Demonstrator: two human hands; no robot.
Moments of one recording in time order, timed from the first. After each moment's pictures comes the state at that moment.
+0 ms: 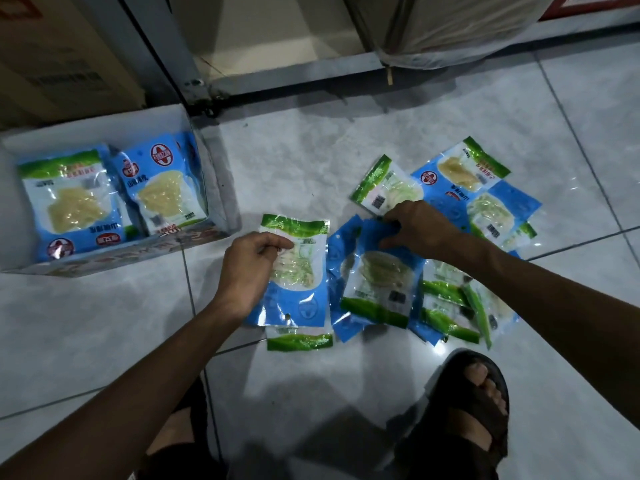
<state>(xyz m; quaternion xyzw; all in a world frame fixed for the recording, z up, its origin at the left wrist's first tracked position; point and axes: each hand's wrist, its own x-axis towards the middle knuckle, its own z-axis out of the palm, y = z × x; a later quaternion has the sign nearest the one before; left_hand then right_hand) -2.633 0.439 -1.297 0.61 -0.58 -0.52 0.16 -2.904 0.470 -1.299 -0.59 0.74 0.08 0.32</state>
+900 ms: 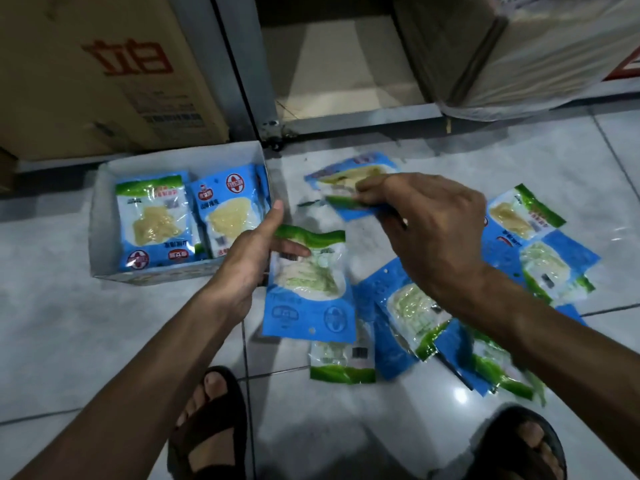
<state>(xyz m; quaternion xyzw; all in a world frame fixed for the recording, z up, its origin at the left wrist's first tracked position) -2.585 0.390 -1.226 0.65 -0.40 -0.64 0.13 -2.787 0.433 -1.195 -0.72 0.57 -0.38 -0.06</state>
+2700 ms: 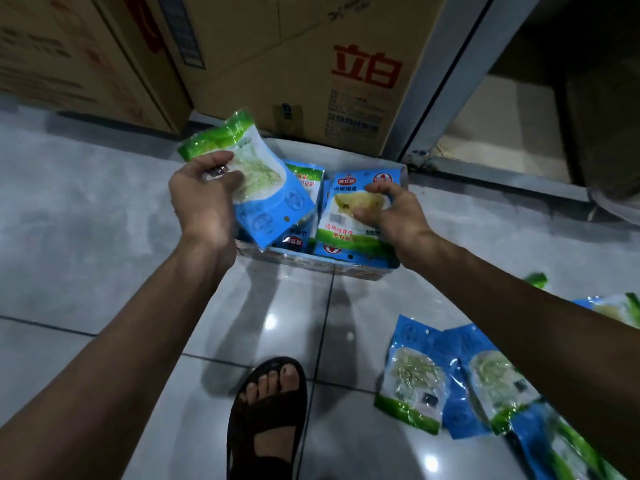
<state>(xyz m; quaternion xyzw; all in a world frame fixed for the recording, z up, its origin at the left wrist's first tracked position) -2.408 0.332 -1.207 0.69 -0.20 -0.39 0.58 -2.624 0.306 -1.266 -0.38 0.68 -0.32 0.54</state>
